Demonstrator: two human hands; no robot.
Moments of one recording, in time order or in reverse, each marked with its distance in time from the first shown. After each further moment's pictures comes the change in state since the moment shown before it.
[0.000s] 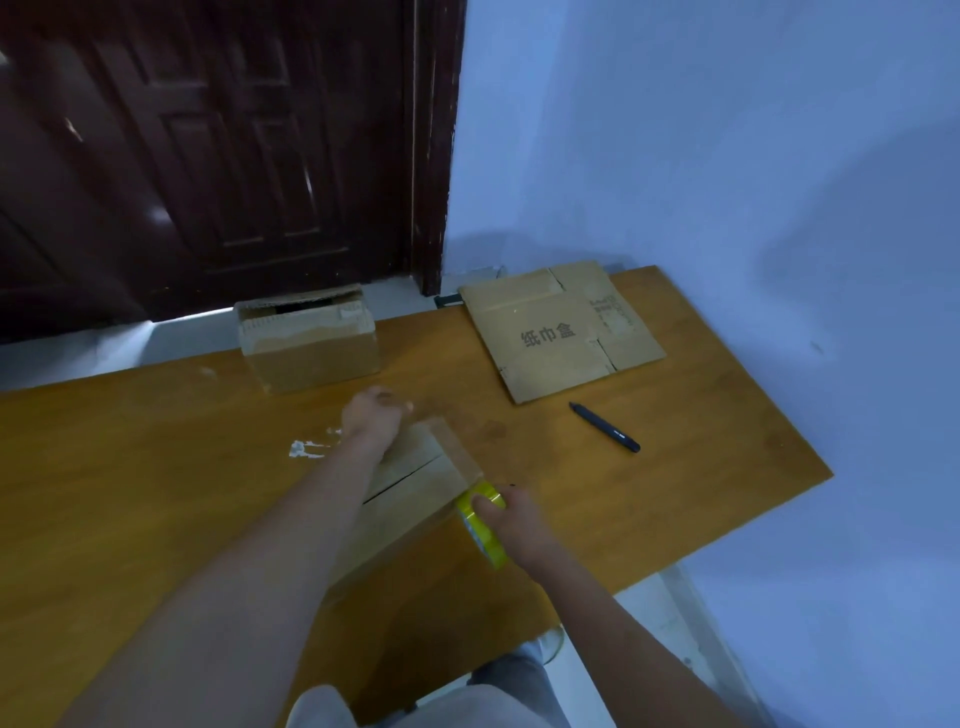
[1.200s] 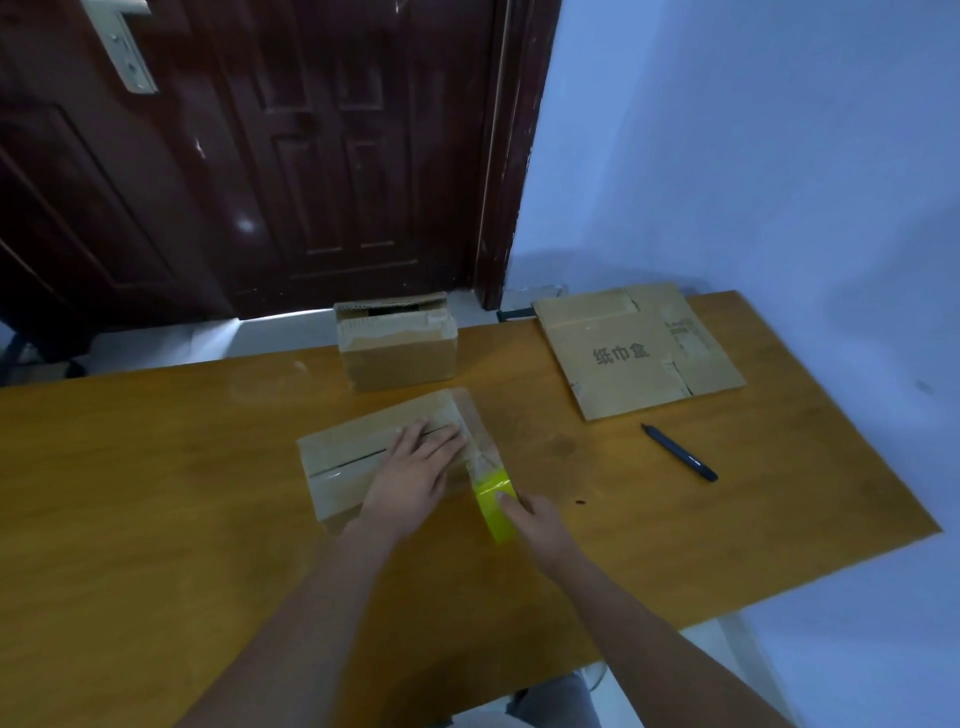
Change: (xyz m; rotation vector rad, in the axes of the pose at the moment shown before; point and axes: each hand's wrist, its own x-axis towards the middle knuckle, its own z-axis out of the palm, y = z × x) left_hand -0.023 -0.096 -0.049 0.799 -0.043 0.825; right_hand 0.029 -0.002 0.056 0.094 -0.111 -0.154
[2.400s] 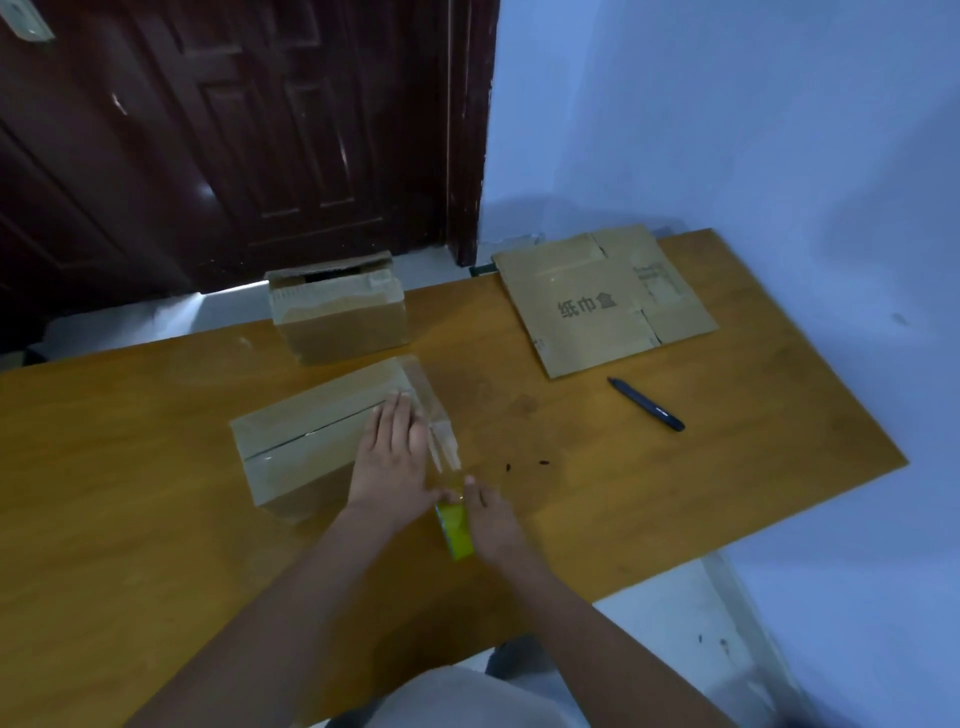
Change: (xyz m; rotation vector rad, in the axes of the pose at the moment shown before) left_hand 0.008 0.063 0.008 0.413 -0.208 -0.174; right_hand -0.017 0.012 0.012 -0.104 0.035 0.226
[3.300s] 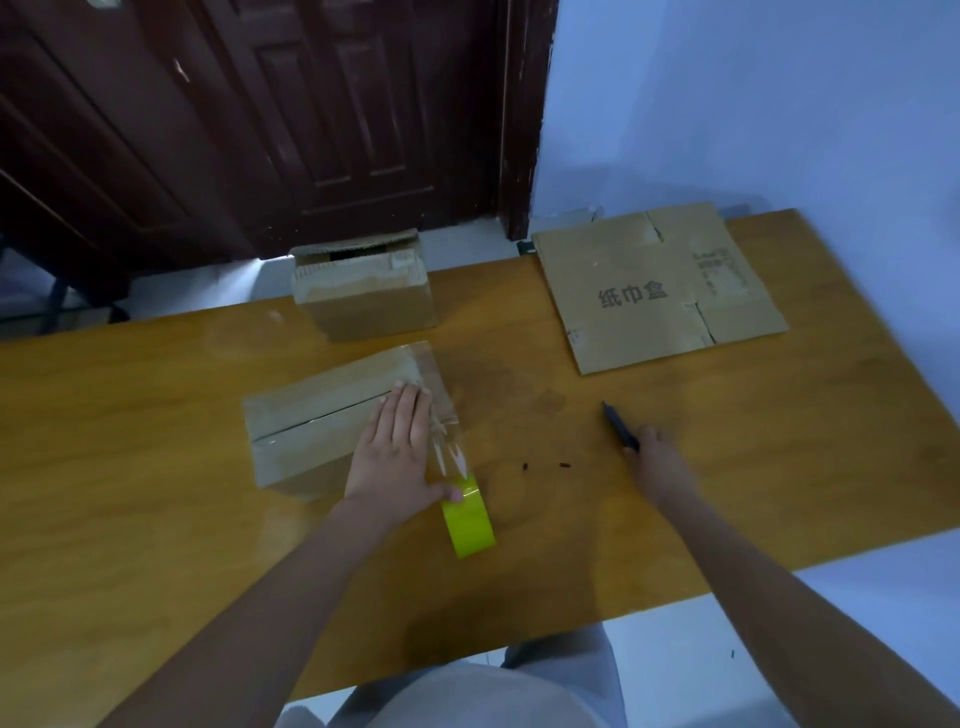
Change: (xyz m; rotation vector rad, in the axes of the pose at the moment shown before) left_hand 0.005 0.005 -0.007 0.014 -0.088 -0.101; right_hand 0.101 0.088 -0.161 -0.693 0.147 0.028
